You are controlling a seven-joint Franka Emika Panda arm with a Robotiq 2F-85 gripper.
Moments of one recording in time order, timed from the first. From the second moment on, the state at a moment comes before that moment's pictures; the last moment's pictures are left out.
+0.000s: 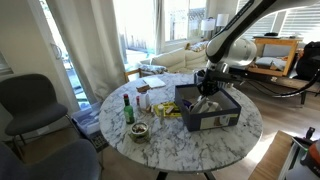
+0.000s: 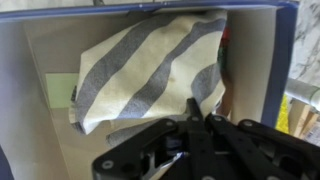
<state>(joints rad) -0.05 -0.12 -0.03 -2.64 0.37 2.64 0.15</state>
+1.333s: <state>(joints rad) 0.04 -0.36 0.07 -2.41 0.25 2.47 0.17</state>
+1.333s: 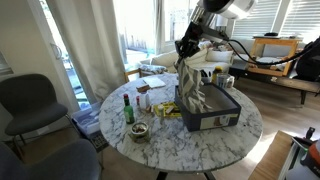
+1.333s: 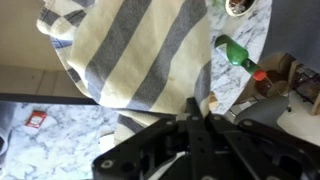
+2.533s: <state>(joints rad) 0.06 -0.46 0.20 -2.10 0.17 2.50 0.33</state>
